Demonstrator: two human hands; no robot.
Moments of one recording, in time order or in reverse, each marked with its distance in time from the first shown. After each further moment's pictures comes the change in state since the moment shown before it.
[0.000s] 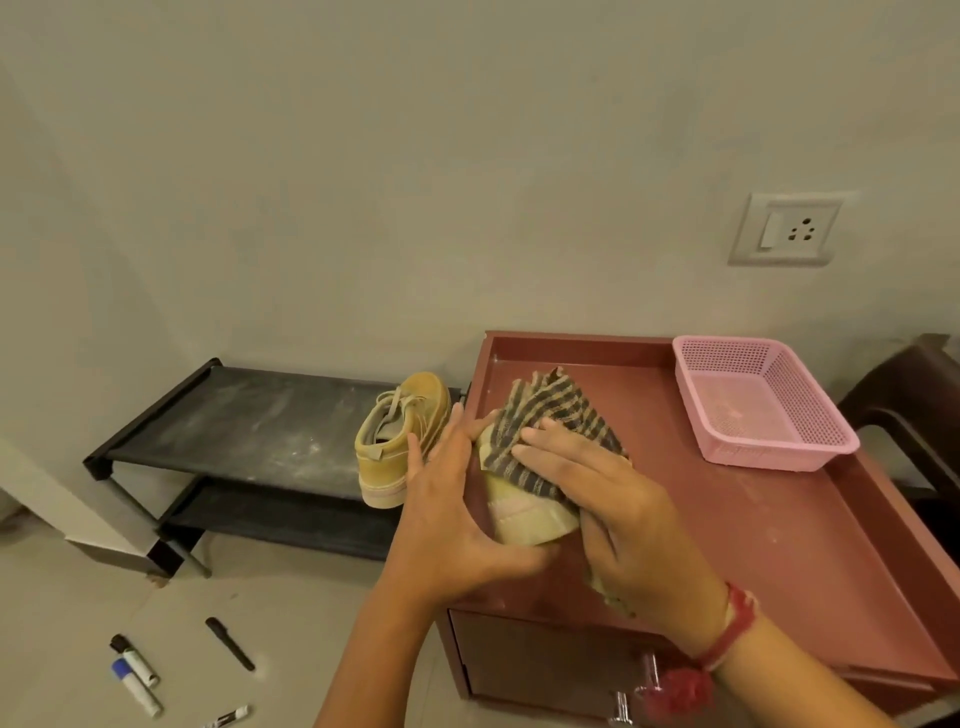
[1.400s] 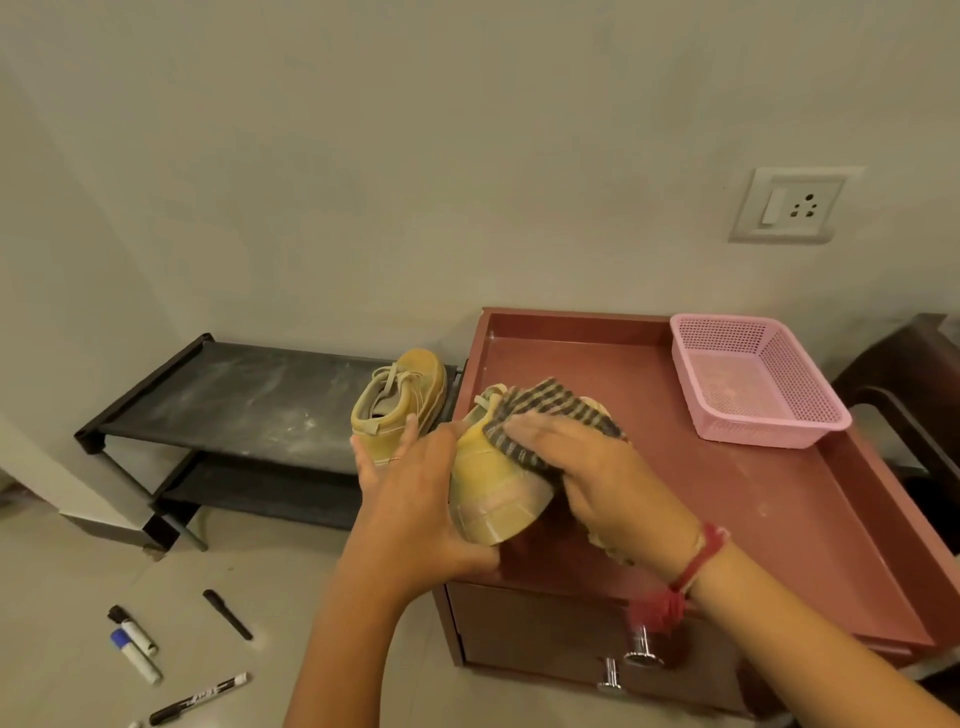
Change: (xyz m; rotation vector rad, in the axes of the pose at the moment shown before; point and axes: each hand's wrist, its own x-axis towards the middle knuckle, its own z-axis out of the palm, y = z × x) left_hand -0.016 -0.028 -0.016 0.451 -0.166 -0.119; right_hand 0.007 0.025 0.015 -0.106 -0.226 0.093
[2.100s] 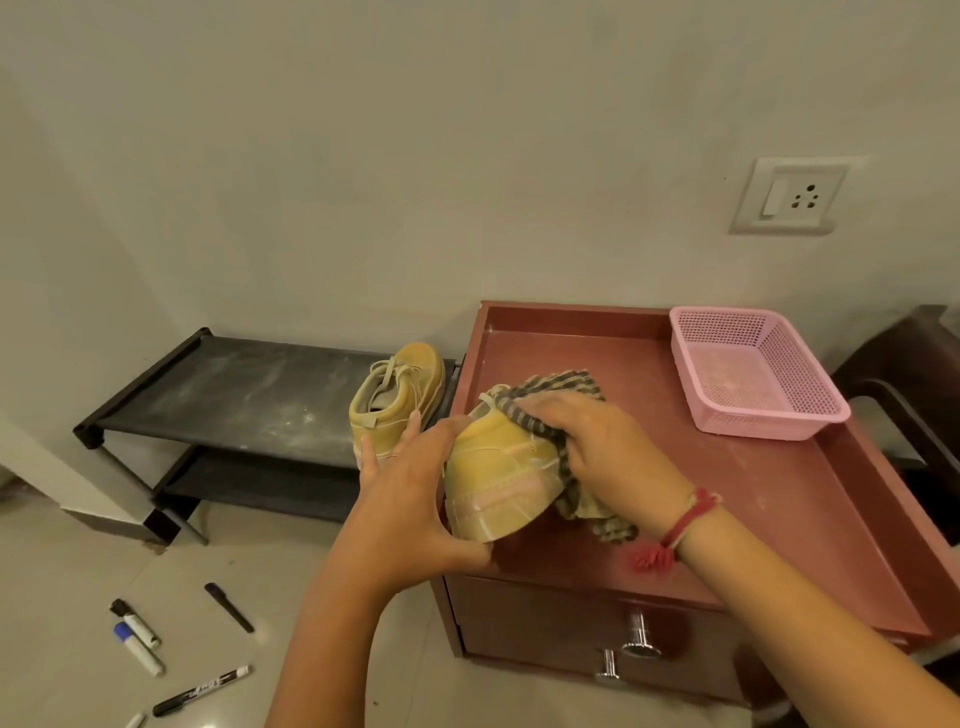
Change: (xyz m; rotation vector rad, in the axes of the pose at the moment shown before) left_hand -0.003 -0.006 -0.003 -0.137 -0.085 0.022; right_hand 0.016 0.008 -0.008 0.011 -0.039 0.165
